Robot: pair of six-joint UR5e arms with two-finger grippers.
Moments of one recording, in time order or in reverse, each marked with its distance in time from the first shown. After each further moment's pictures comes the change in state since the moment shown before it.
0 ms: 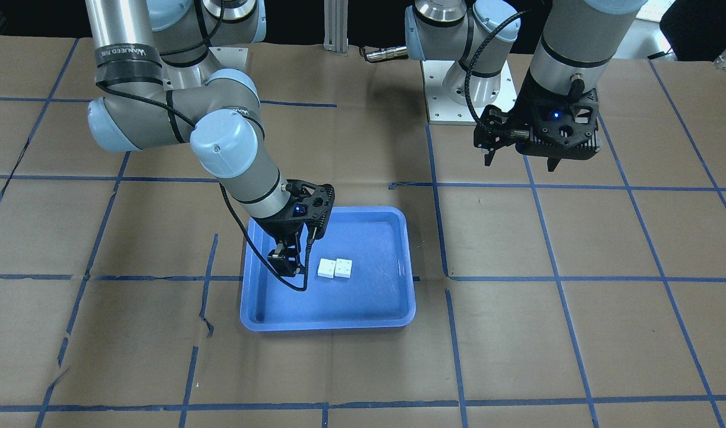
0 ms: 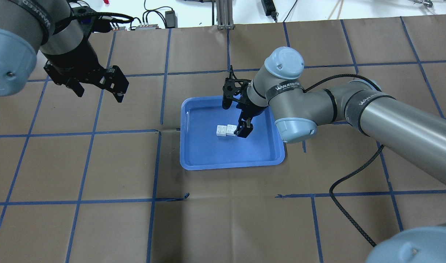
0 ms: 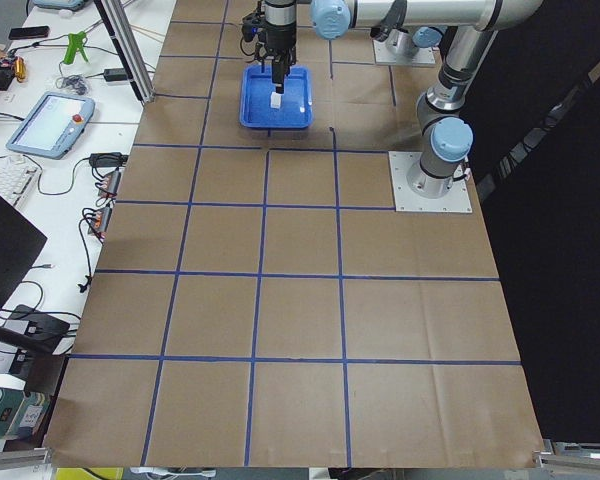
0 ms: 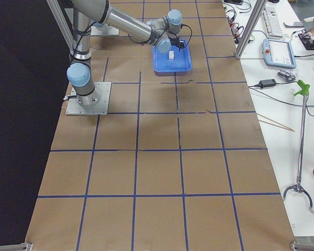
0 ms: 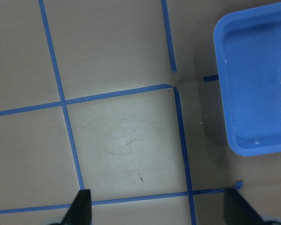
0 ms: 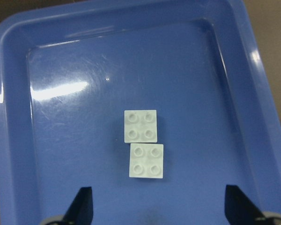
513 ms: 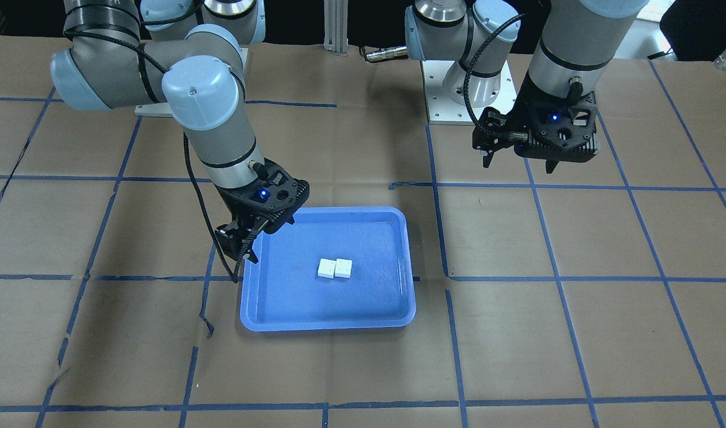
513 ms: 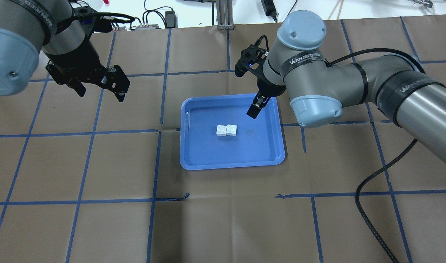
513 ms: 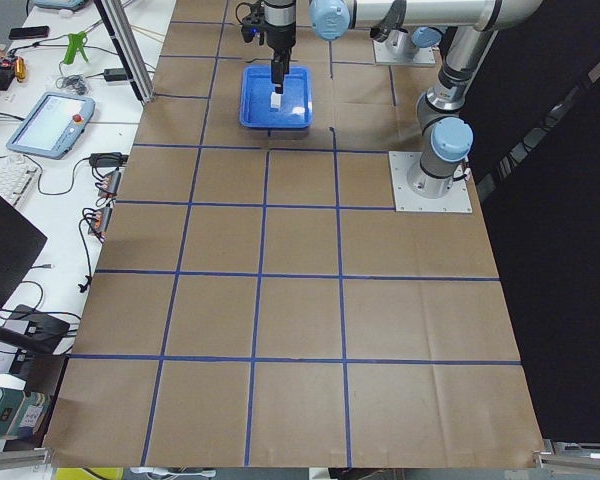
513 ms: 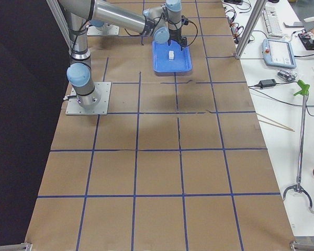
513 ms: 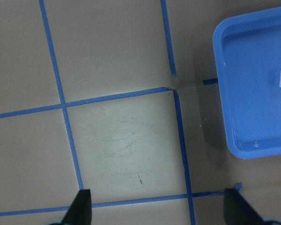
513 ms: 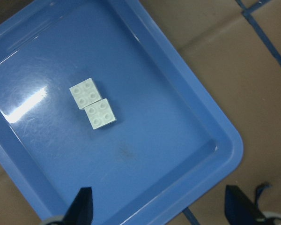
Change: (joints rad) left arm -0.002 -0.004 -0.008 0.005 -0.003 0.000; right arm -0.032 -0.114 -0.035 0.106 -0.153 0.365
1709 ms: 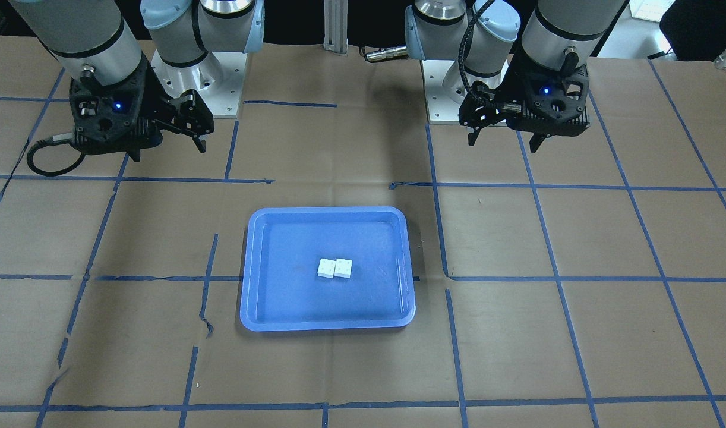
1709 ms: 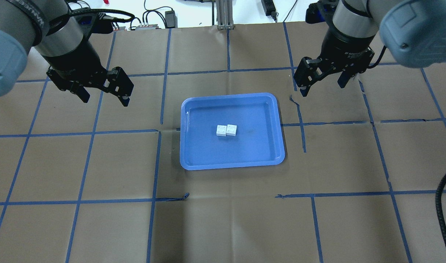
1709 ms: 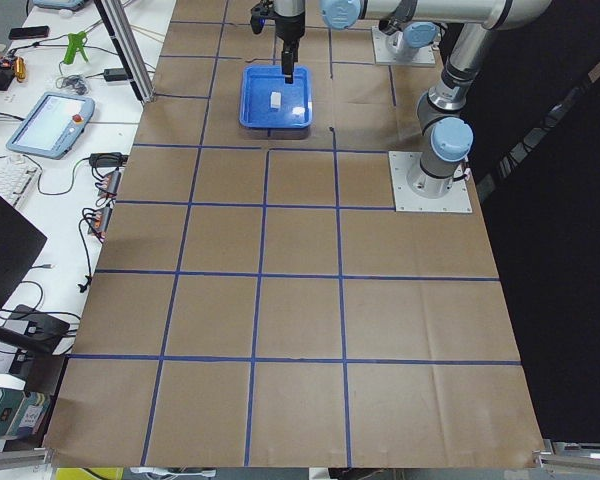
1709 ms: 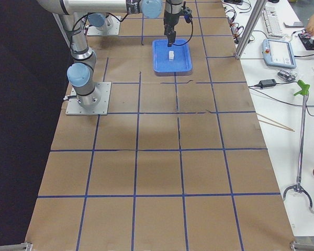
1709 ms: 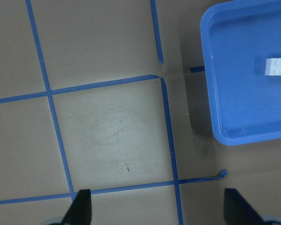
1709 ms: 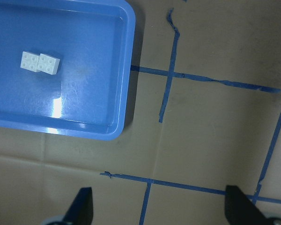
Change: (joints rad) left arm -0.011 0.058 0.014 -0.073 -0.086 -0.082; right arm -0.182 -0.189 -0.240 0.683 -0.088 0.565
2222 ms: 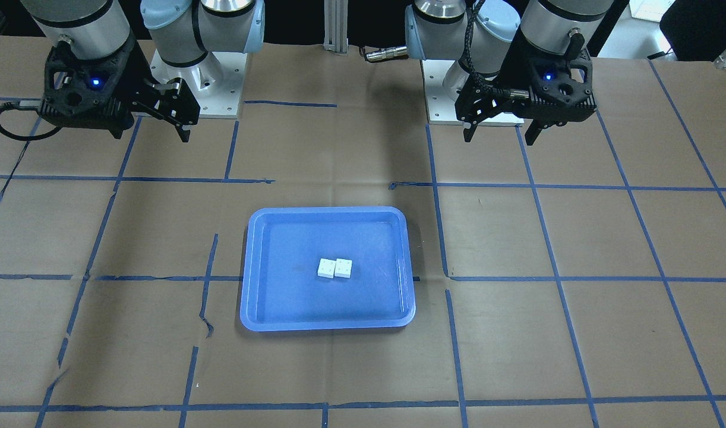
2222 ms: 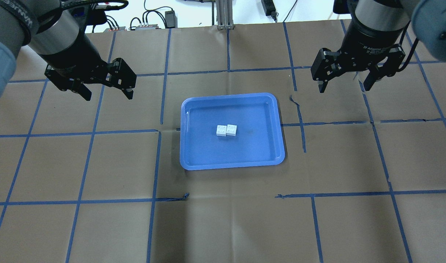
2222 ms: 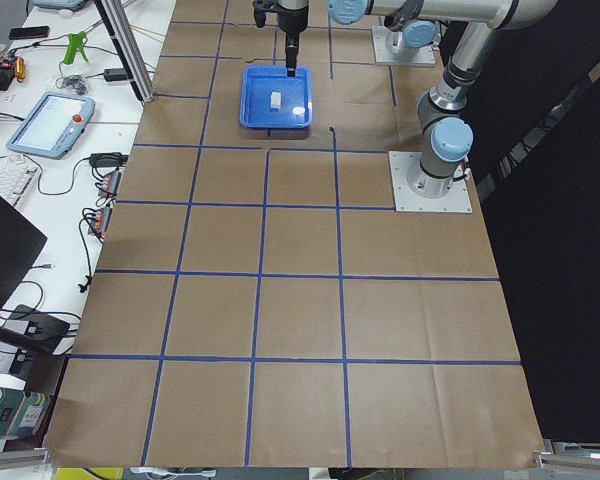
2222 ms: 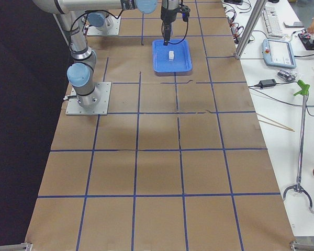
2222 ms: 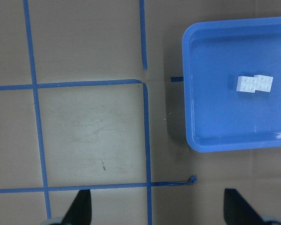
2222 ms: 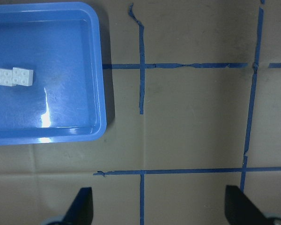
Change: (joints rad) left arm -0.008 0.015 -0.003 0.039 -0.019 -0.063; right arm 0.001 -0.034 -0.010 0.026 -0.050 0.190
